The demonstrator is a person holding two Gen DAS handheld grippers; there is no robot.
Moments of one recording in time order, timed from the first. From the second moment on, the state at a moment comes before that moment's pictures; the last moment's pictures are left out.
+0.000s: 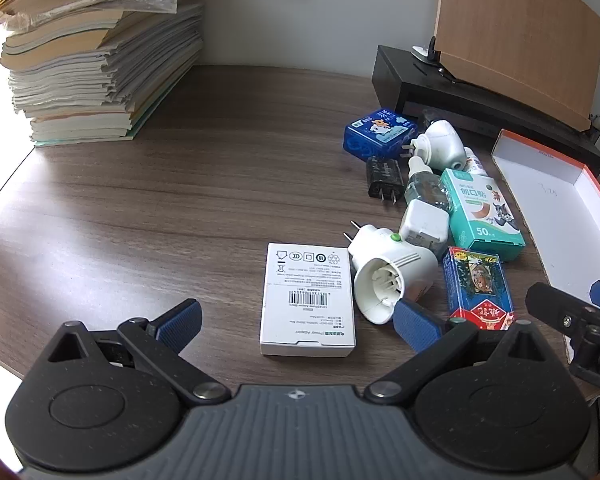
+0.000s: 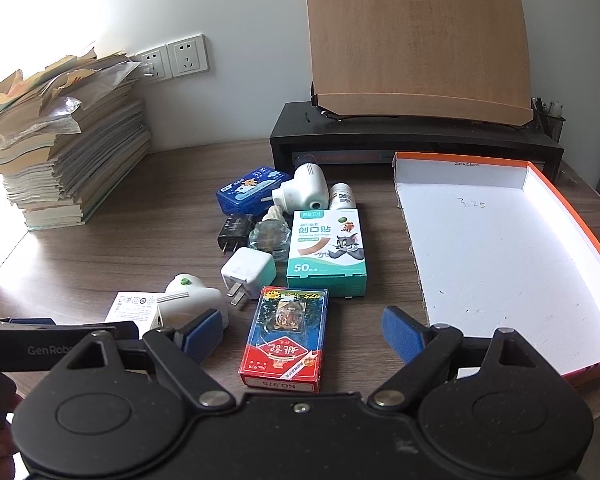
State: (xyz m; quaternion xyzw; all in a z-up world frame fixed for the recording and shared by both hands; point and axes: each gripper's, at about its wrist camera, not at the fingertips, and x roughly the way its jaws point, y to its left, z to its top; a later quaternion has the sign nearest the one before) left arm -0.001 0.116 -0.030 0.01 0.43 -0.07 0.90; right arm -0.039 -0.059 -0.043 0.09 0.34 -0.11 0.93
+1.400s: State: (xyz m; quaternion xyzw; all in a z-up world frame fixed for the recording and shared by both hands) left arm 0.005 0.116 -0.040 0.02 0.44 -0.06 0.89; right arm -0.034 -0.058 -0.046 0.09 0.35 -0.10 0.93
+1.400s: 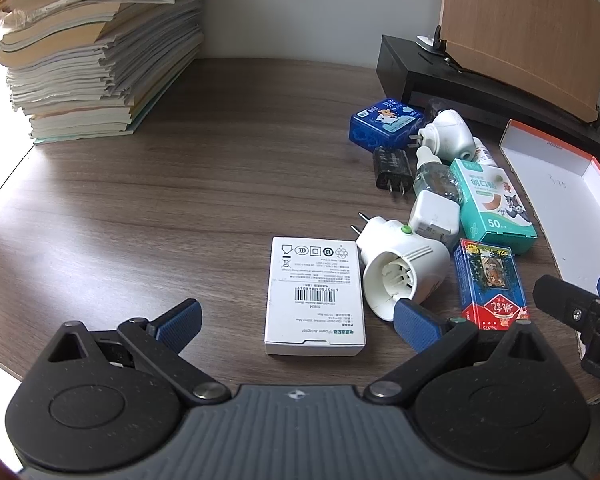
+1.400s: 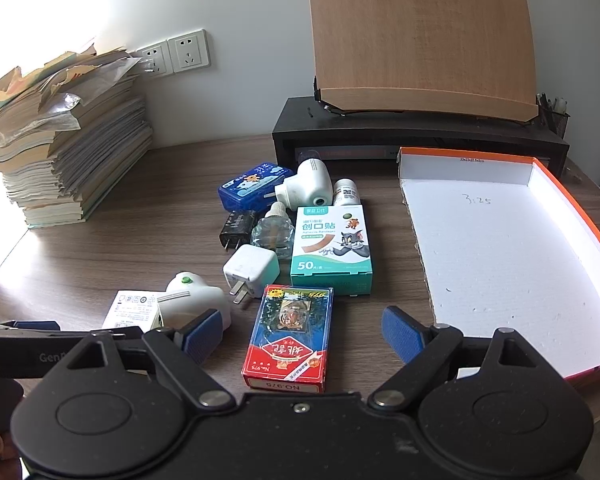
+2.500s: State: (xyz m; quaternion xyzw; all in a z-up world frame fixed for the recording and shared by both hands) left arm 0.018 0.120 -0.058 0.03 0.46 -0.06 0.89; right arm -0.028 -0.061 -0.054 0.10 0.36 -0.11 0.92
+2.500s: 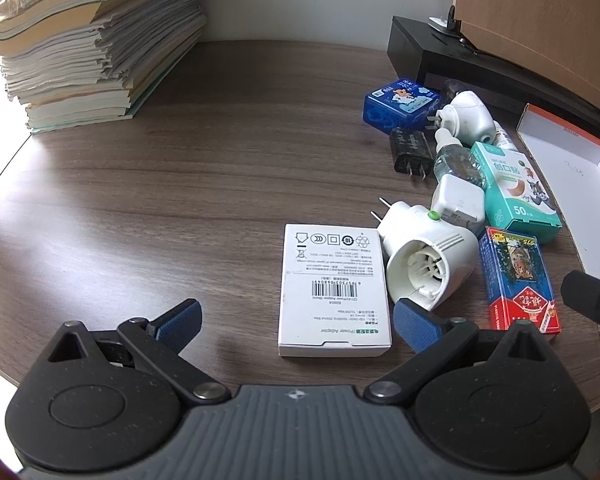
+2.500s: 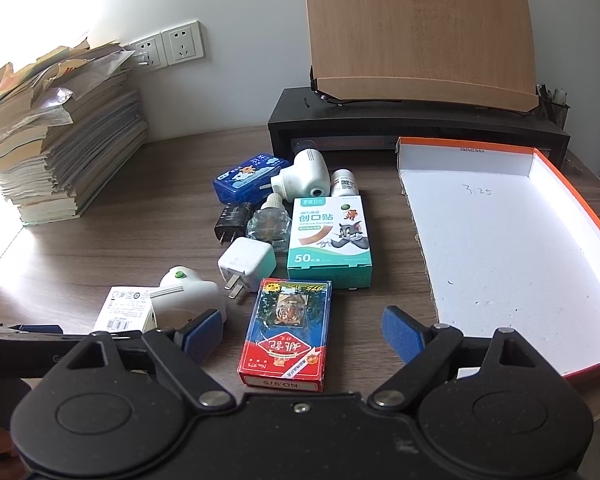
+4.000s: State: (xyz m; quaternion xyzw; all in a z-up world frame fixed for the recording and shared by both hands) left arm 0.011 0.105 -0.020 0.02 0.38 -0.11 0.92; right arm 0.009 -0.081 -0.074 0.07 0.39 -0.11 0.91
